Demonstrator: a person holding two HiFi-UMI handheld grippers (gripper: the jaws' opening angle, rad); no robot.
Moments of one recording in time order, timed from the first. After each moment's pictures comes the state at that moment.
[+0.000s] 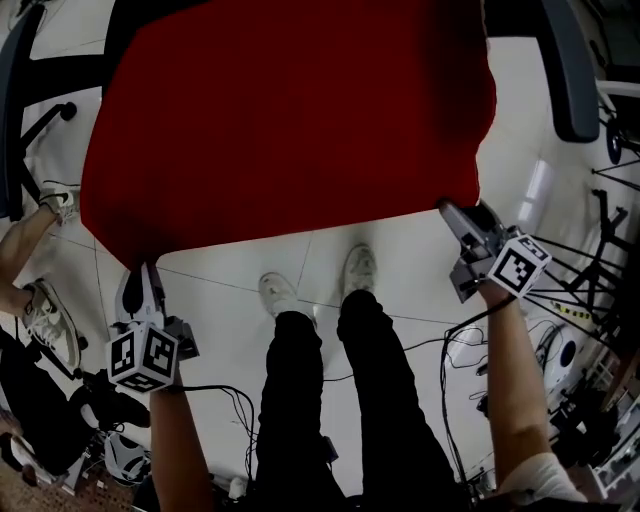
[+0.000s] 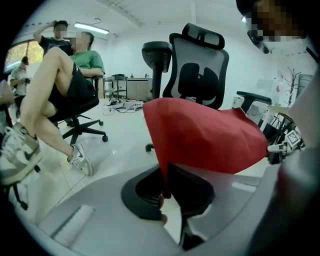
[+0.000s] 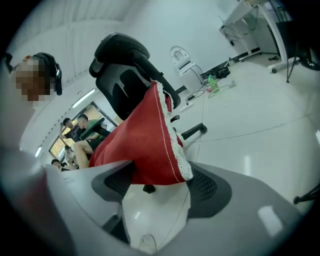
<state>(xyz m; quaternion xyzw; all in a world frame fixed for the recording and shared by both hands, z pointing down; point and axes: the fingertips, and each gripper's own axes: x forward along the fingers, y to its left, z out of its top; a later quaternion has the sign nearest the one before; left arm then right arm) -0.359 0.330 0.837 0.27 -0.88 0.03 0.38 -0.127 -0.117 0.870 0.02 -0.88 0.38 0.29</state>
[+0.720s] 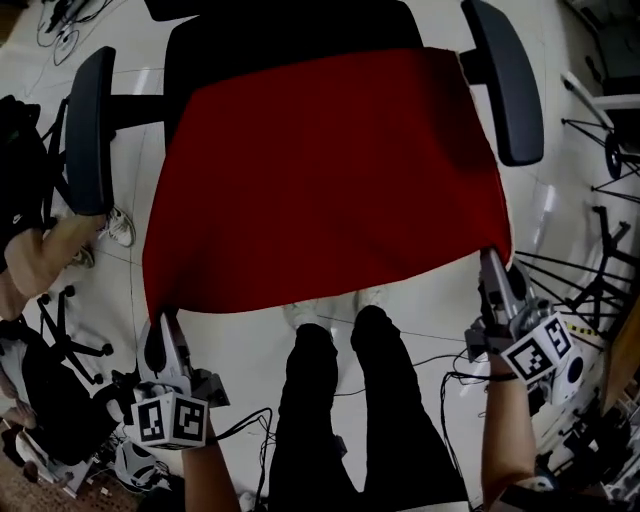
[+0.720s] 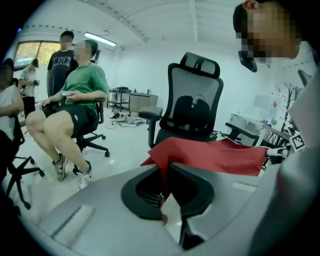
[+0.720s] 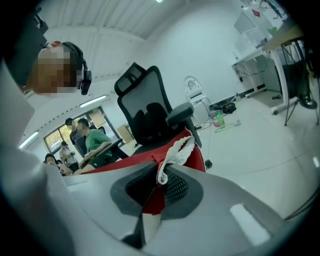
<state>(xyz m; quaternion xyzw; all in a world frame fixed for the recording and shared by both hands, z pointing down) -0.333 0.326 0.675 0.26 -0.91 -0.01 0.32 -0.128 -0.096 0.675 0.06 -0.93 0.29 0.19</state>
